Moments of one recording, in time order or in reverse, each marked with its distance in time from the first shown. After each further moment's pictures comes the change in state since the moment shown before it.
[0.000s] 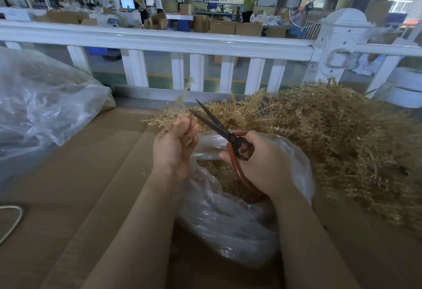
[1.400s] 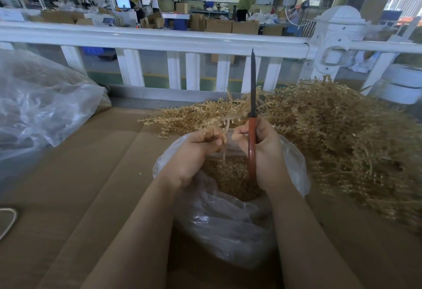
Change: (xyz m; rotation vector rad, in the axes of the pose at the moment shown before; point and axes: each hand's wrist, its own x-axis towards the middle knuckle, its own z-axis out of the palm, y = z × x) left_hand -0.014 -0.017 0.008 0.575 -0.528 0.077; right_hand 0.009 -0.019 -0.005 0.842 0.058 0.237
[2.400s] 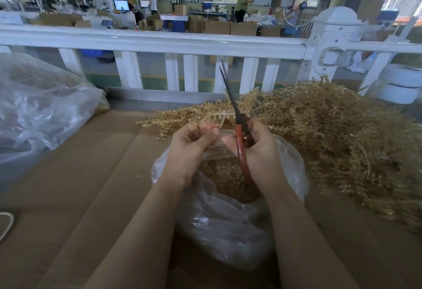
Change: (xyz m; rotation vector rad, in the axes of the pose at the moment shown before) left_hand 0.004 -0.002 0.004 -0.081 0.255 0.141; right_hand 0.002 0.008 -0.001 -0.109 -0.034 -0.040
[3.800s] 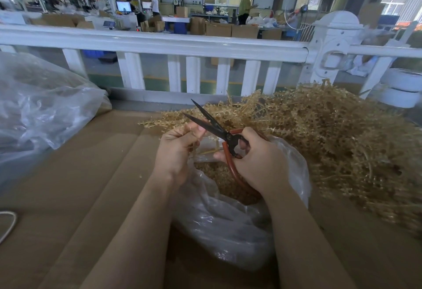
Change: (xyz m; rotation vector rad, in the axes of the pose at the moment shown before) left_hand 0.001 0.010 -0.014 -0.233 0.067 -0.144; right_hand -0.006 0.002 -0.006 -0.832 0.004 -0.147
